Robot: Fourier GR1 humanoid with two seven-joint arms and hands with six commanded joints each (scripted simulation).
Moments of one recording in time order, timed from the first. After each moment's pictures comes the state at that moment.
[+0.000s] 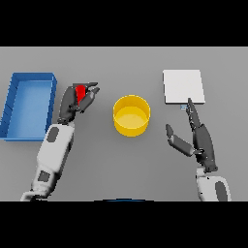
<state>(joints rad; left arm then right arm) -0.55 0.00 0.09 -0.88 -0.15 0.11 -0.19 0.09 -0.05 0.12 -1.70 0.20 -0.02 -0.09</state>
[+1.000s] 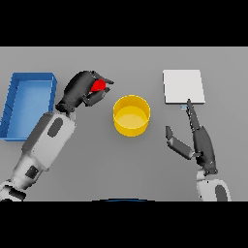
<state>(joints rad) -0.63 0.22 -0.34 -1.15 -0.47 0.04 0.07 0.12 -0.06 0.15 -1.75 0.27 -0.04 -0.08</state>
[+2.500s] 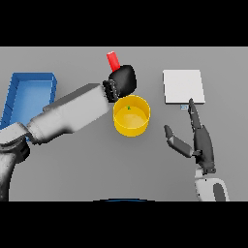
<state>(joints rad) -1.26 0.26 -1.19 -0.76 -1.12 -0.26 -0.08 0.11 -0.04 0.13 -1.72 0.26 -0.07 -0.09</state>
